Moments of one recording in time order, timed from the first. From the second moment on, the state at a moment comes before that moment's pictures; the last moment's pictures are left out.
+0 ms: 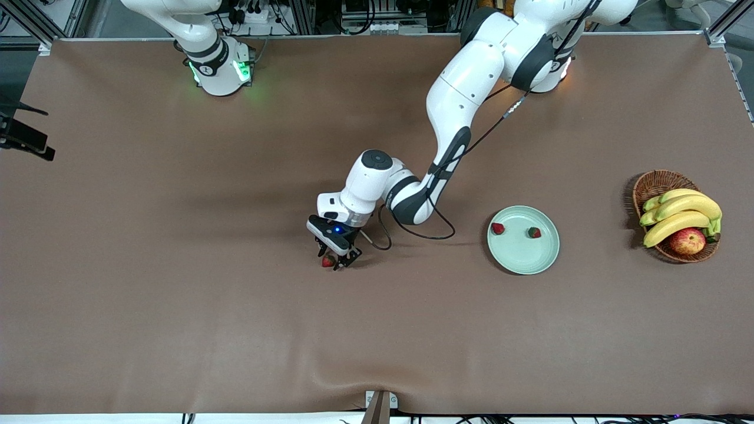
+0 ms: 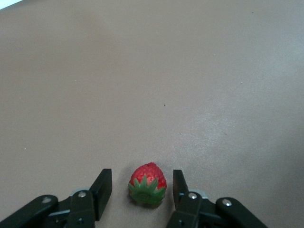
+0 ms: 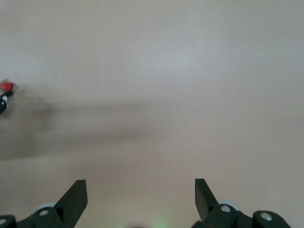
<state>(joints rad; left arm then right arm) -0.82 1.24 0.00 -1.00 0.23 2.90 -0.32 -0.01 0.08 -0.09 -1.38 -0.03 1.37 -0.08</state>
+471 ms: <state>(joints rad) -0.82 1.24 0.00 -1.00 0.23 2.90 -0.32 -0.01 0.07 -0.09 -1.38 -0.03 1.30 -0.08</state>
